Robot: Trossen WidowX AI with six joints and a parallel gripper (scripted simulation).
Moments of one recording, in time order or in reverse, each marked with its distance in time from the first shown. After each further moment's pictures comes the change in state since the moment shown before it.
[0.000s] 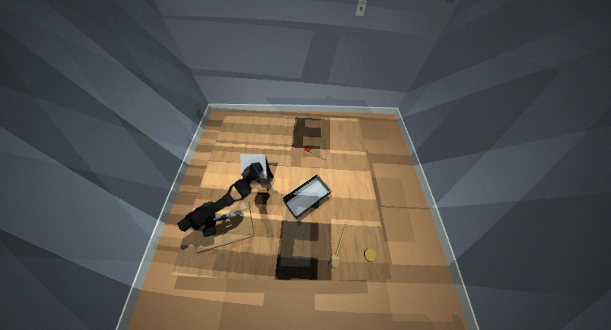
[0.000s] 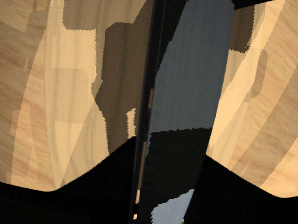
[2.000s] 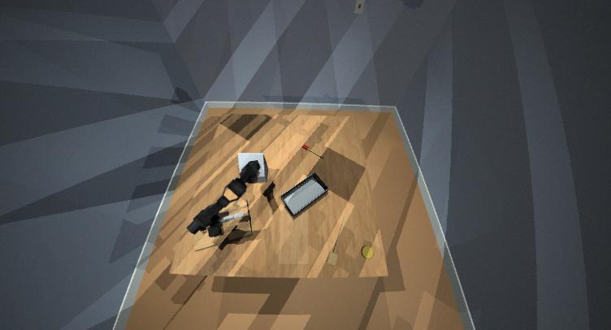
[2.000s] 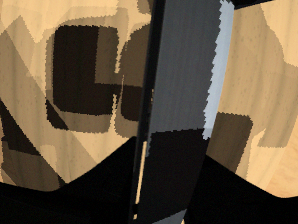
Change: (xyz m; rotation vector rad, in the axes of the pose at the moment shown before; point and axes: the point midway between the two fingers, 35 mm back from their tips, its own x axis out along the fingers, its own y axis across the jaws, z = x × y) arm 0.081 0.002 -0.005 0.005 -0.001 0.009
